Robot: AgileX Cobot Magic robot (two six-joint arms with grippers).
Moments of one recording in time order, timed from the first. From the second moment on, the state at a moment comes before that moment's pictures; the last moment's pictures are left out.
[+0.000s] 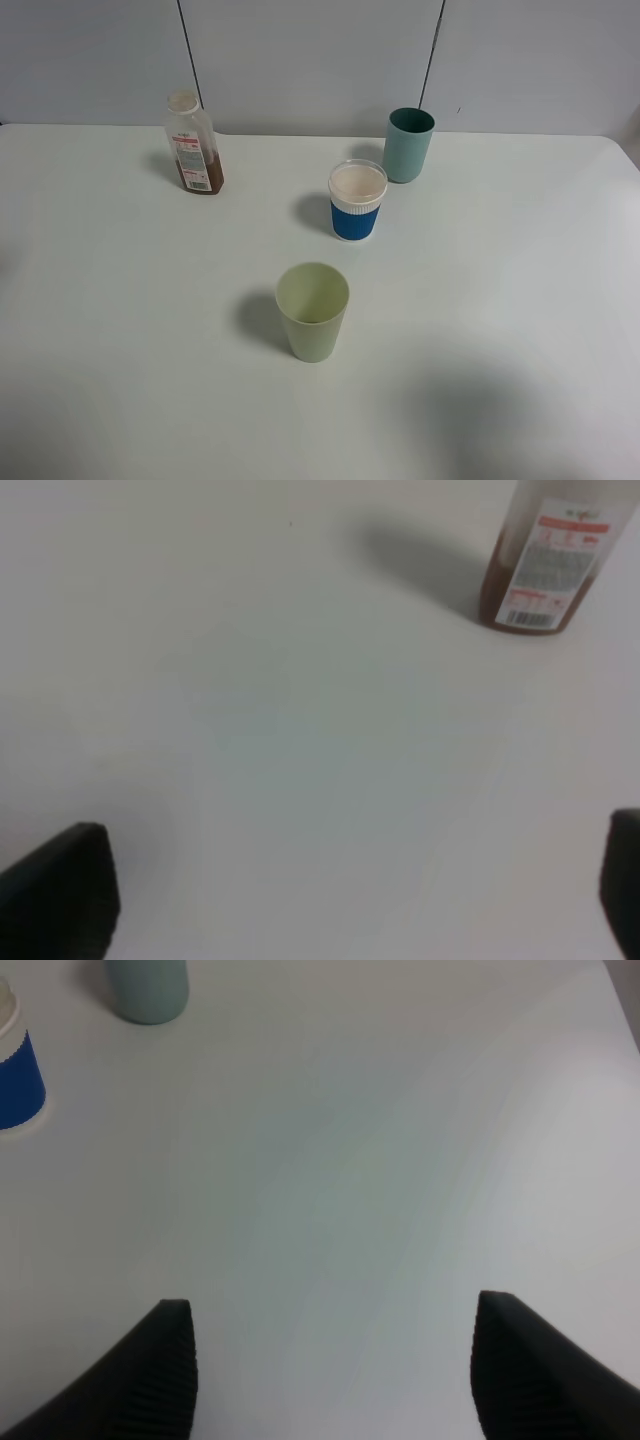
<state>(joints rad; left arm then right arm) 0.02 0.75 -0.58 0.00 0.50 -0.02 0.01 0.00 -0.50 0.03 1.07 -0.12</state>
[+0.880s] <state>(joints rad) -0.11 1.11 -0.58 0.12 0.24 0.01 0.01 0.00 -0.50 0.03 1.07 -0.12</state>
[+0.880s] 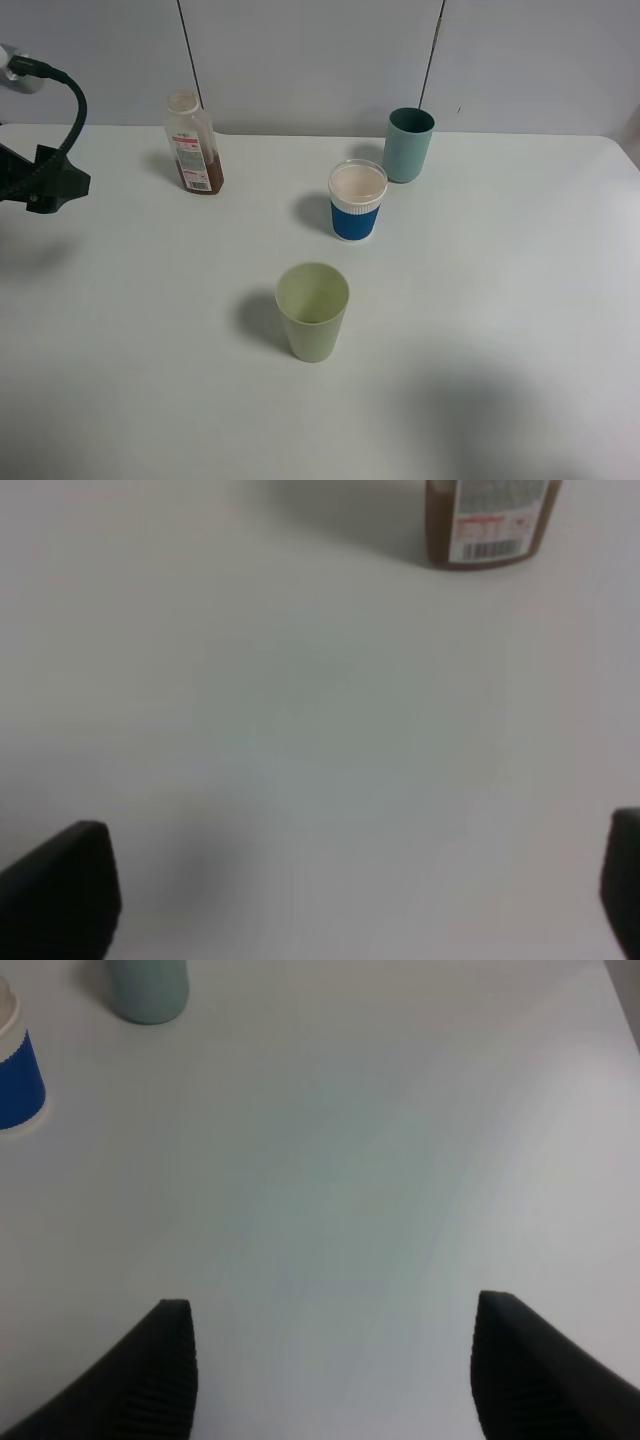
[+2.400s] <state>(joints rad) 0.17 1.55 -0.63 1.22 -0.51 -0.84 0.01 0.00 -0.50 0.03 1.07 -0.11</state>
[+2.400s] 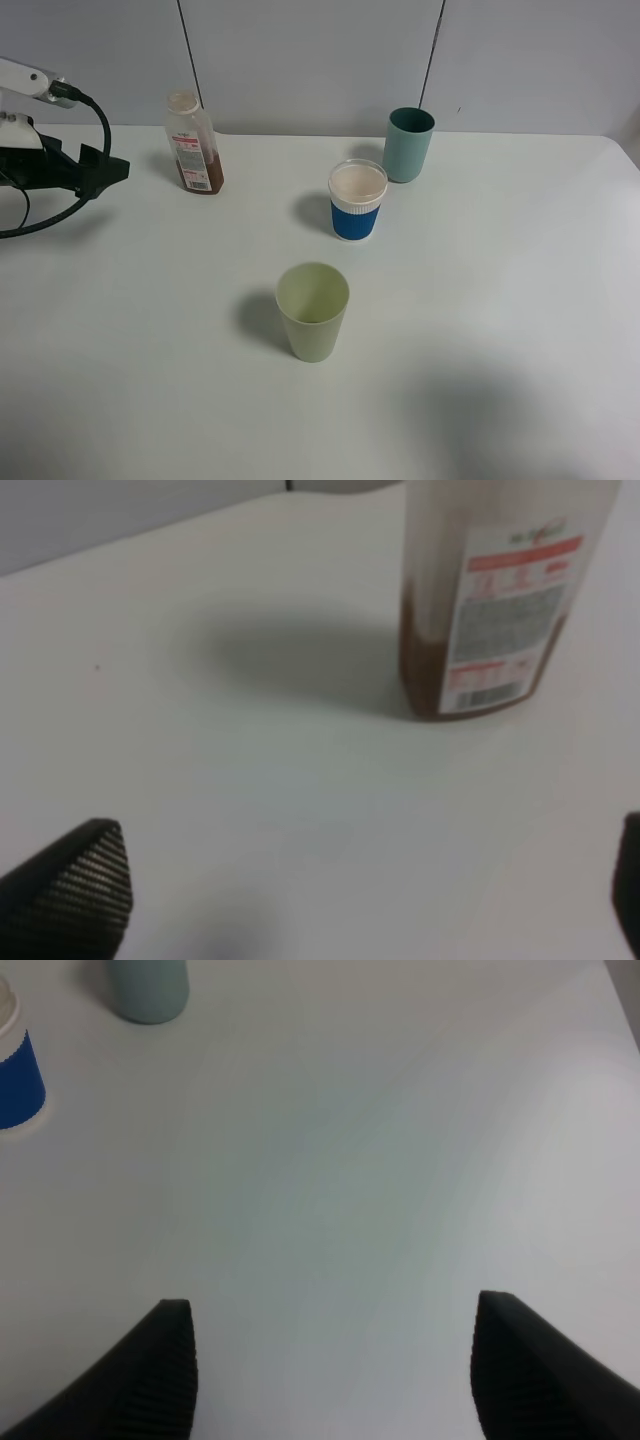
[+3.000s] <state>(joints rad) 0.21 1.75 -0.90 1.57 -0.58 -1.02 0.01 0.00 -0.50 0.03 1.07 -0.11</state>
